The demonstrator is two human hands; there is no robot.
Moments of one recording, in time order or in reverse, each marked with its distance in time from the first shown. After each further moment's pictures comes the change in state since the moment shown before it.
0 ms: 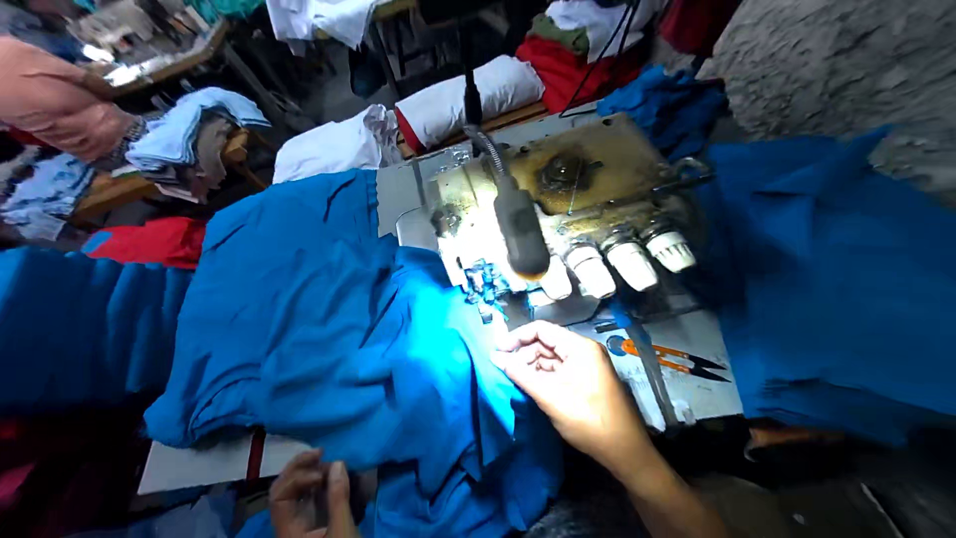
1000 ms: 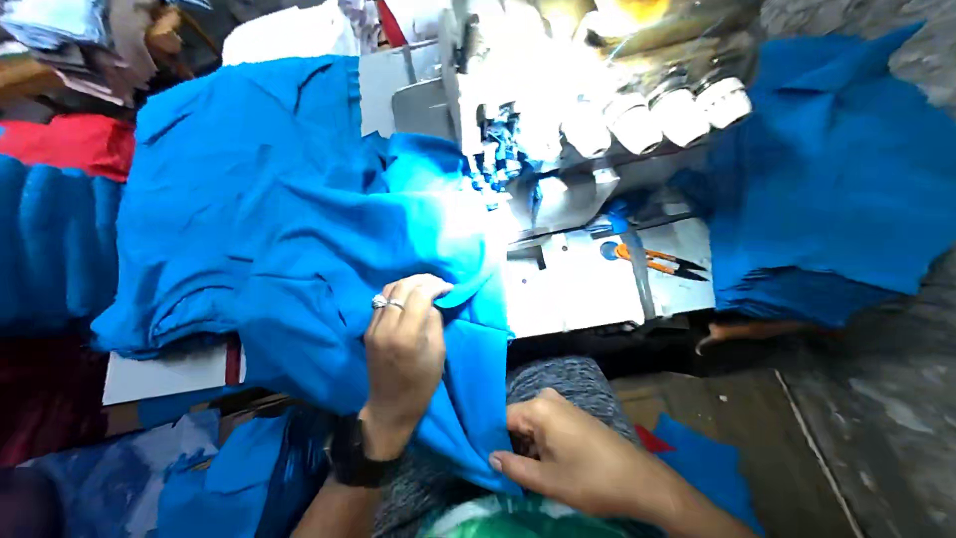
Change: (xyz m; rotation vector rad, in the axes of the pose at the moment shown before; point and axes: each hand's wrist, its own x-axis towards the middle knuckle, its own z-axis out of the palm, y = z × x) left_hand 0.020 0.023 0.079 0.284 -0.393 0.353; right_hand -0.121 0.010 -0.005 -0.126 -0.911 0.330
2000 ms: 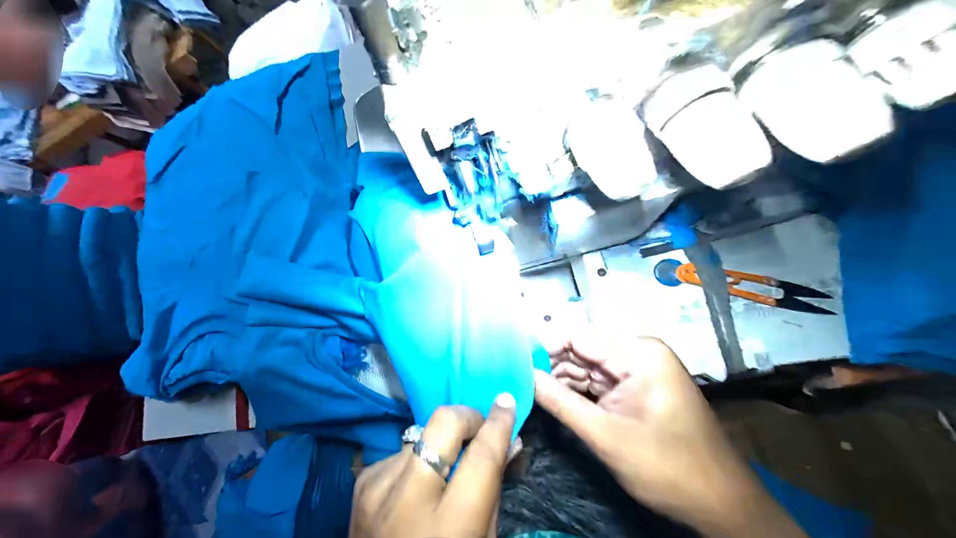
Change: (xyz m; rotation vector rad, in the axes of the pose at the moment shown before) left_hand 0.017 0.077 -0.041 0.132 -0.433 0.027; right_hand 0.047 -0.006 -0.062 0.251 0.761 -0.258
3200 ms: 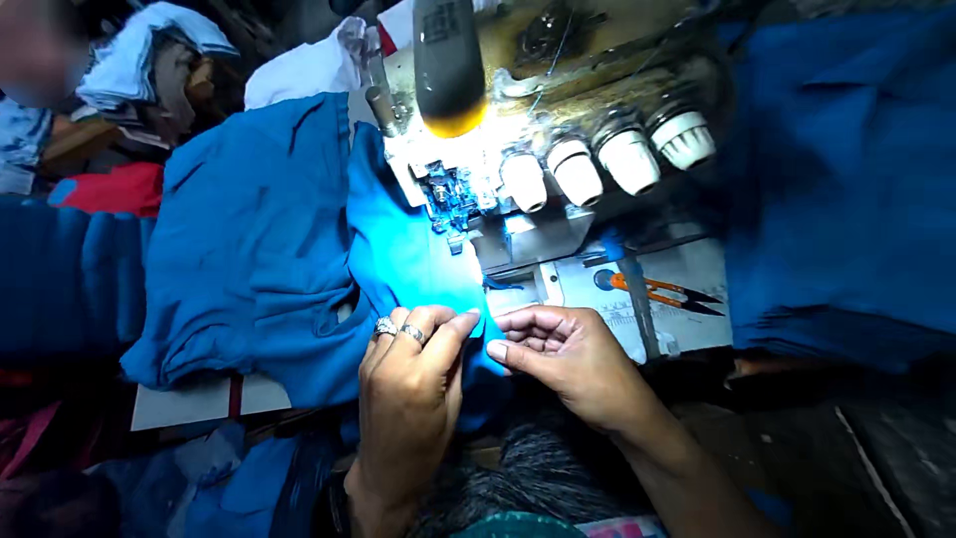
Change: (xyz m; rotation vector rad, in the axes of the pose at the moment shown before) left_hand 0.034 -0.008 0.027 0.076 0.288 0.062; right_hand 0.004 -0.007 -0.020 0.299 -0.107 0.141
